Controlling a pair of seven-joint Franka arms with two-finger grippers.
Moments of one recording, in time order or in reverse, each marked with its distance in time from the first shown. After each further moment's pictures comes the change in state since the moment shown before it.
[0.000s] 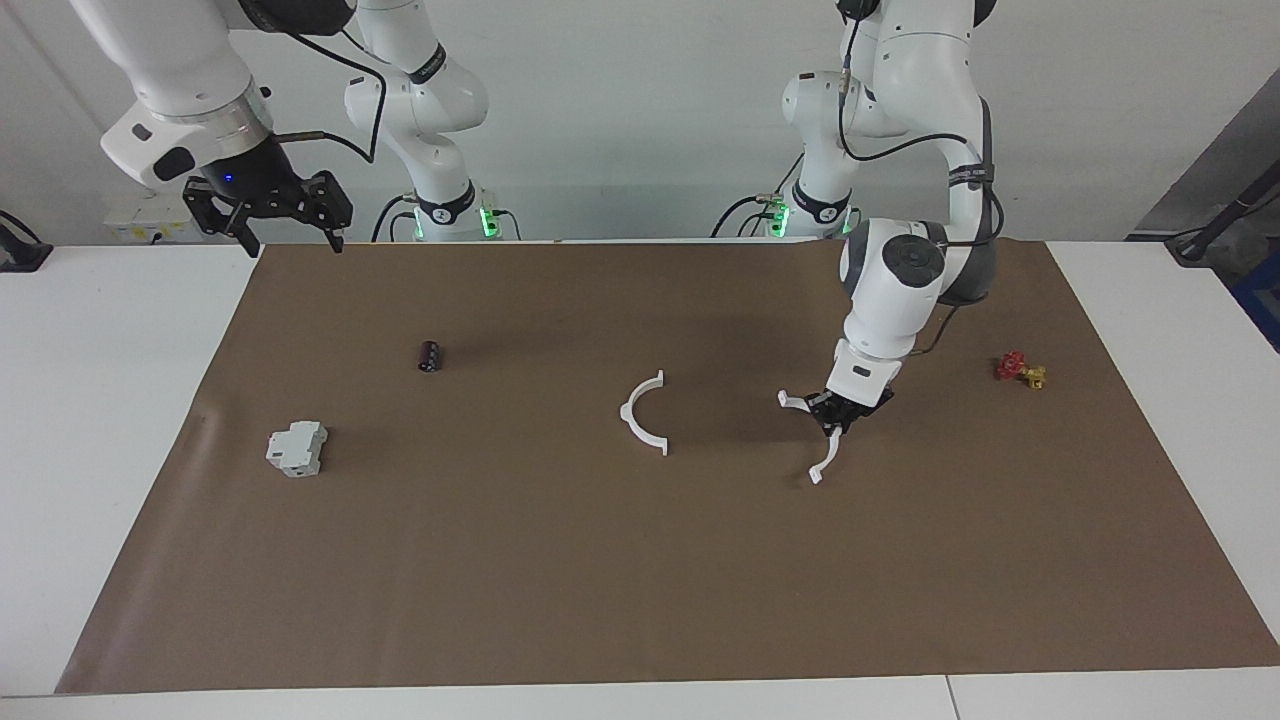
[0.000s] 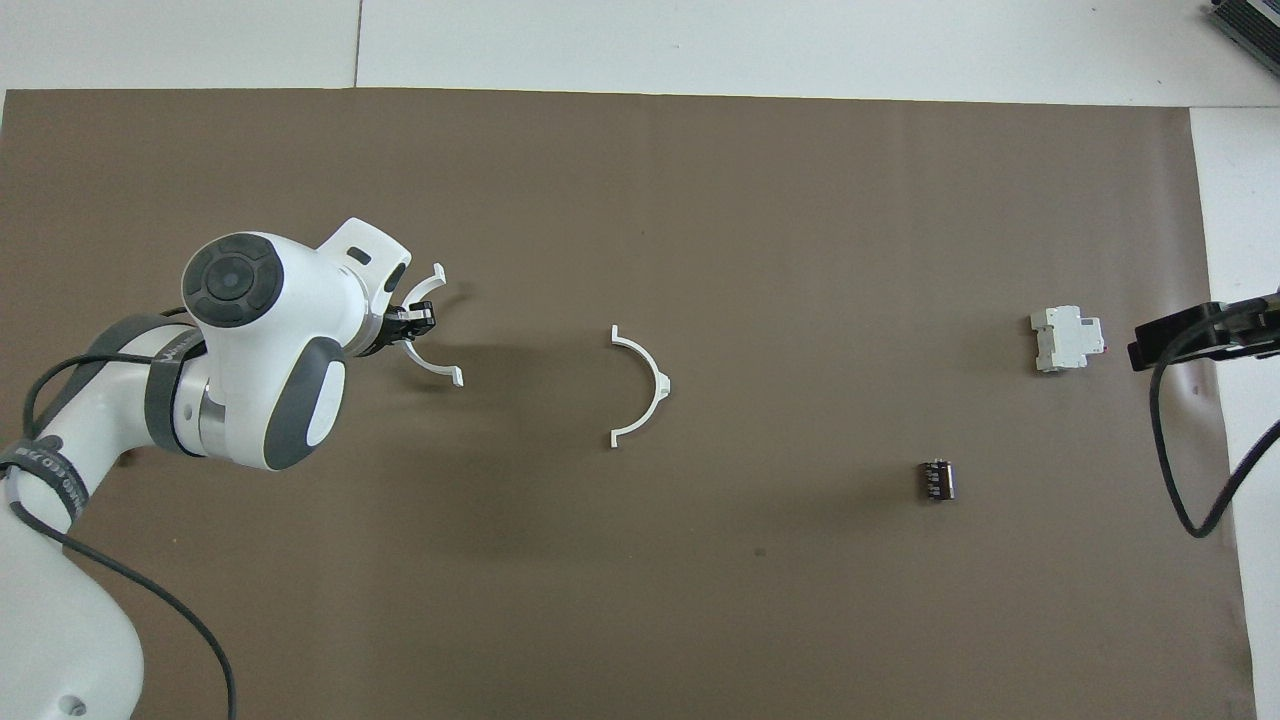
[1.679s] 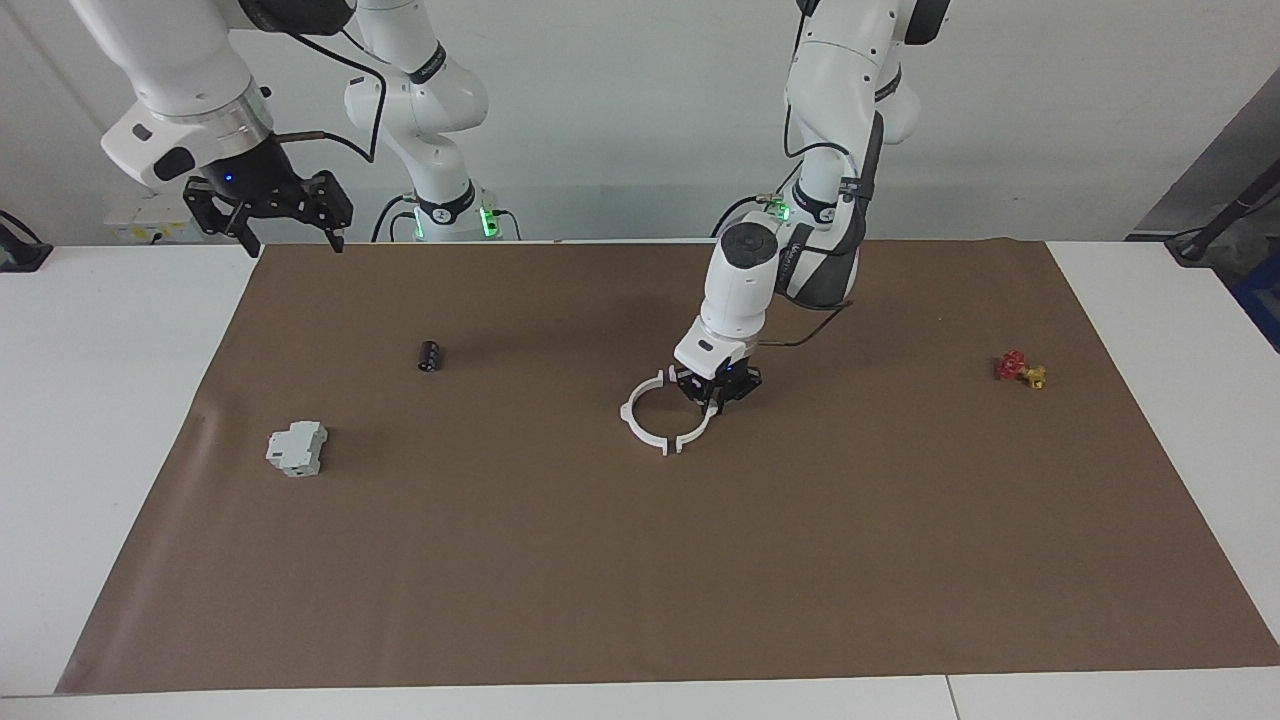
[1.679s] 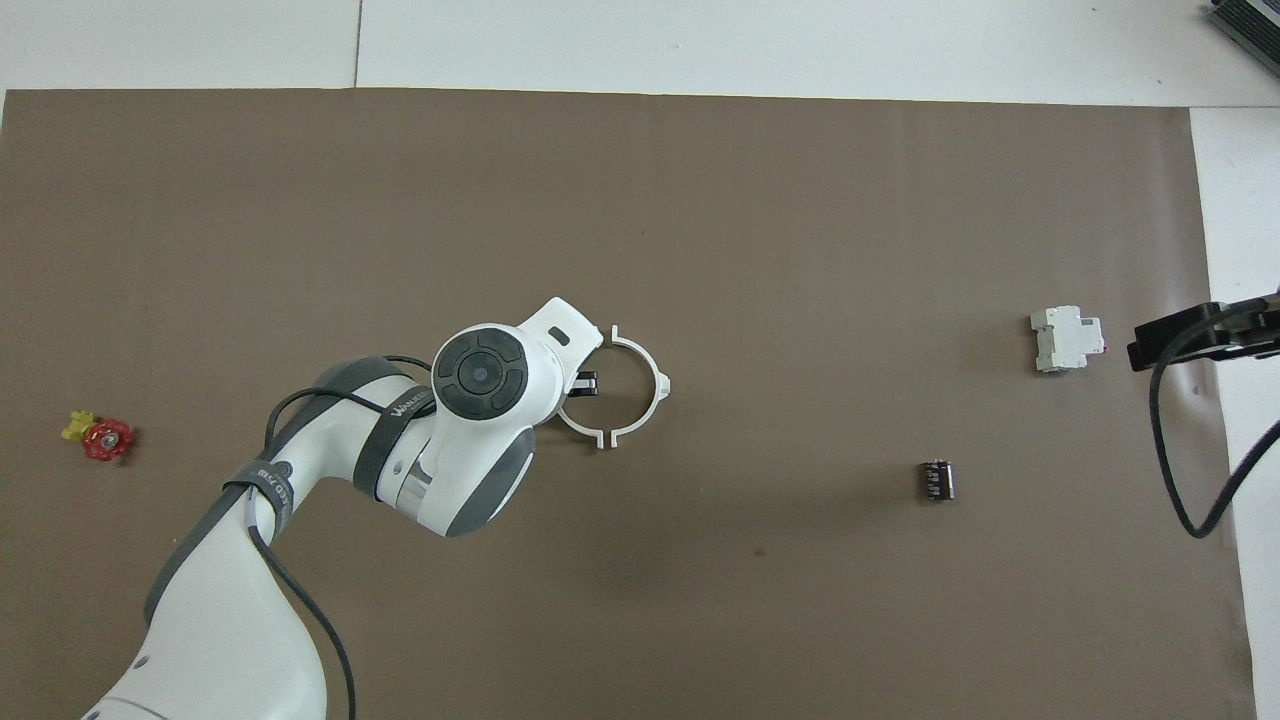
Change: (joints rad) left arm -0.278 0.064 -0.001 -0.014 0.004 0.097 -0.097; right arm 0.000 0.000 0.000 0.000 0.002 0.000 0.000
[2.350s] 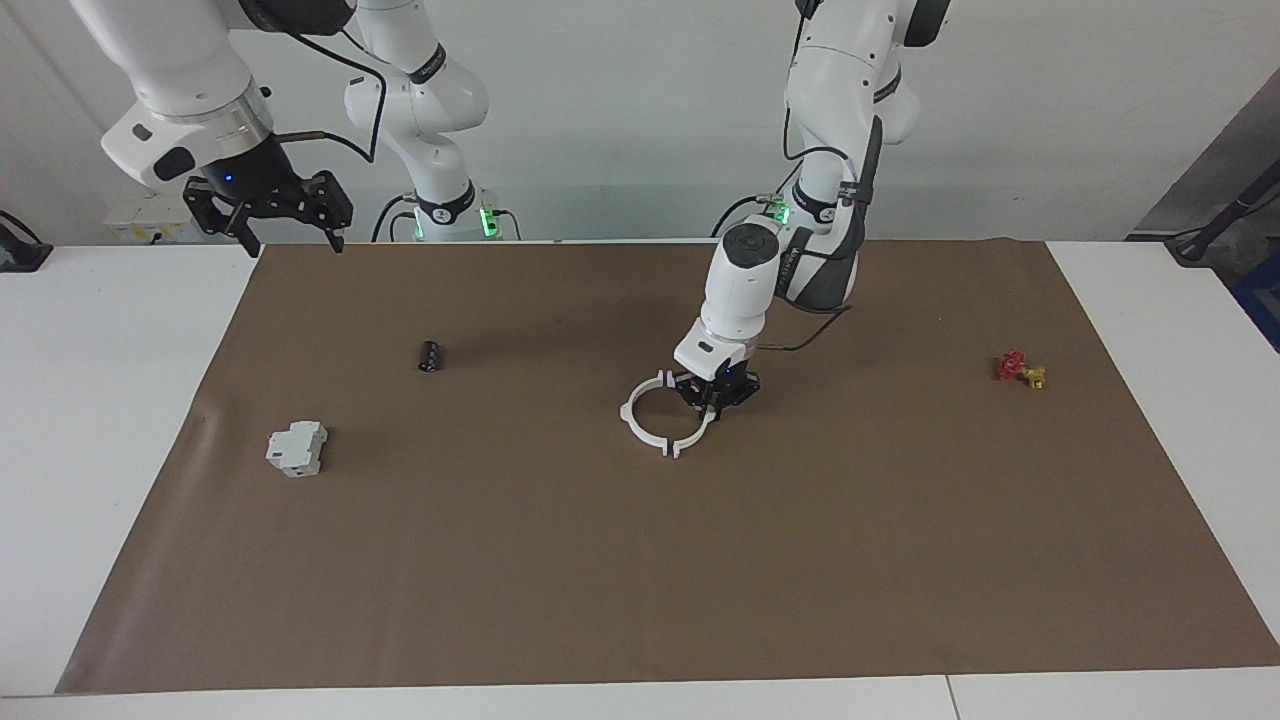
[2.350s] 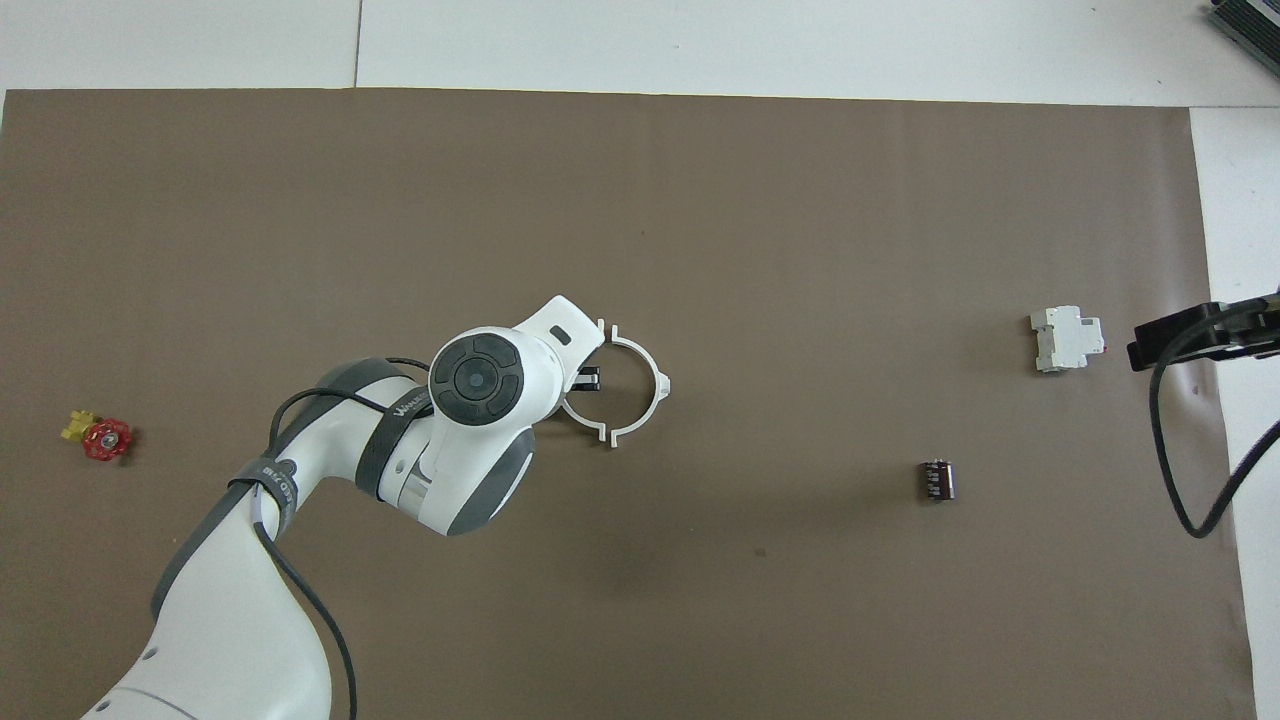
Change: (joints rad) left arm 0.000 0.015 0.002 -0.004 0.000 0.059 0.002; right arm 0.000 0.000 0.000 0.000 0.000 0.000 0.000
